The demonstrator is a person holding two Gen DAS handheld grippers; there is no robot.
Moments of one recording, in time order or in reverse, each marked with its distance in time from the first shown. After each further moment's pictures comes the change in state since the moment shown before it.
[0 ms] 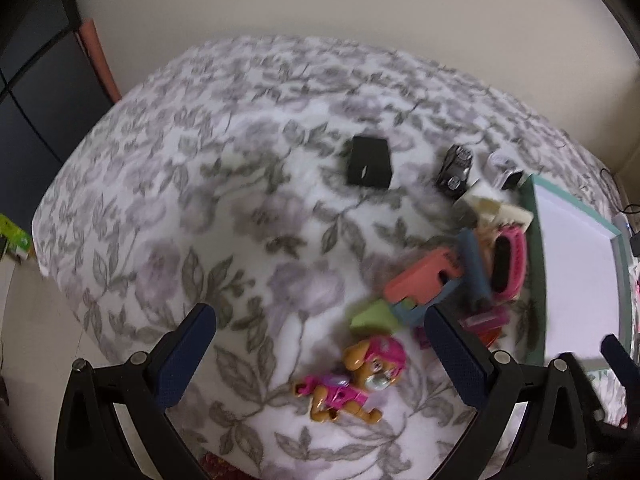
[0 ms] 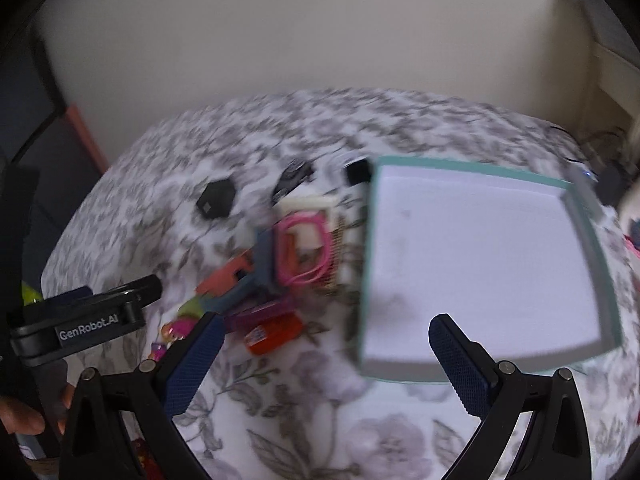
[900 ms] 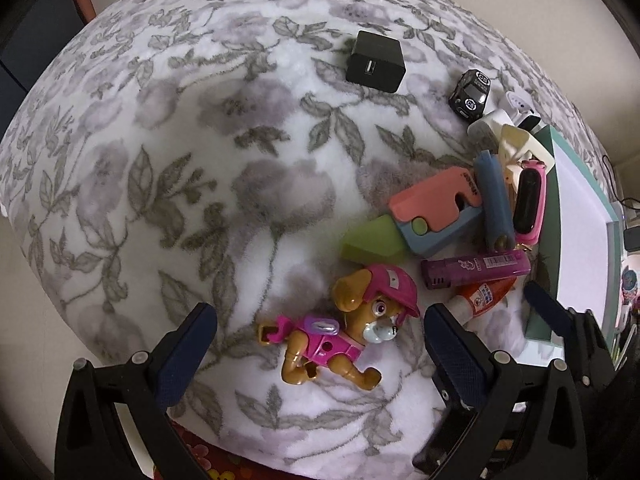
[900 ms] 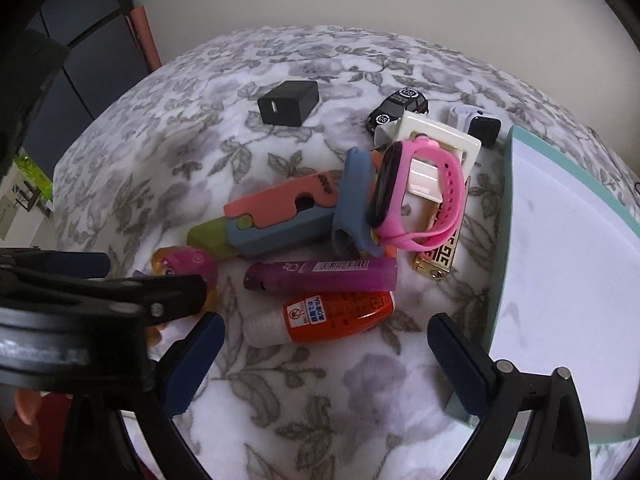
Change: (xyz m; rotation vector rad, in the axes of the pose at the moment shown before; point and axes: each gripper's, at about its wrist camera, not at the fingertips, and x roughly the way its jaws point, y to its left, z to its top) left arm 0.051 -0.004 -0.032 -0.078 0.248 -0.115; right arm 0.080 0.045 -0.026 -0.312 0.141 0.106
